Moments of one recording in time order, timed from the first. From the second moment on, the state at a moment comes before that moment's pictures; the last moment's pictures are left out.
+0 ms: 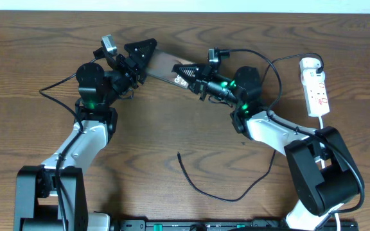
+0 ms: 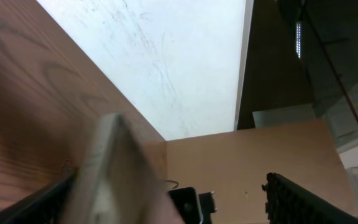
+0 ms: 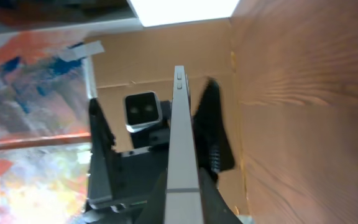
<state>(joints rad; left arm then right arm) -0.06 1.57 0.78 0.75 0.64 -1.35 0.45 1.84 0.93 0.95 -0.70 1.67</state>
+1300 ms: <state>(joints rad) -0.02 1.60 0.77 0.75 0.59 -1.37 0.37 1.83 0.96 0.92 -0.83 1.22</state>
